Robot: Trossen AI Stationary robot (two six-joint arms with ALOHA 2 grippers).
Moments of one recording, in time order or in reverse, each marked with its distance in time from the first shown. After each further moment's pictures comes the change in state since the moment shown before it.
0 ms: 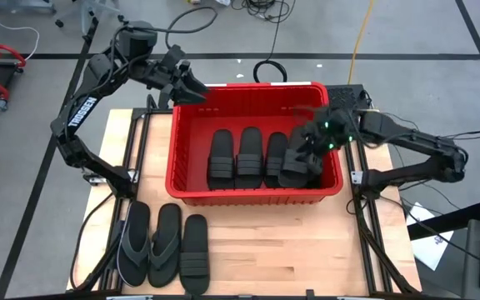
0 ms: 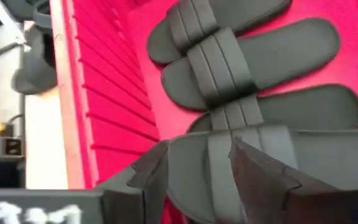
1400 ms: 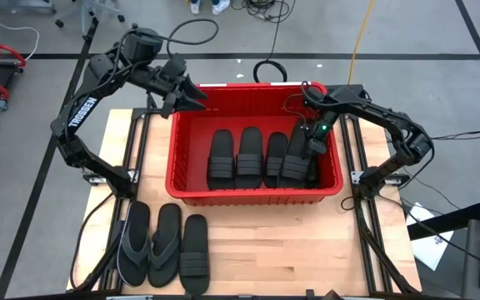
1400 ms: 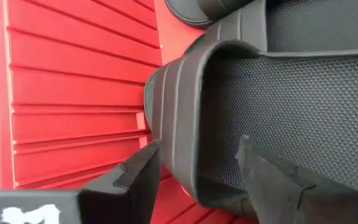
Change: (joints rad) left arm -0.001 0.001 0.000 -0.168 -0.110 0.183; right arm -0.474 0.417 0.000 -0.334 -0.451 -0.698
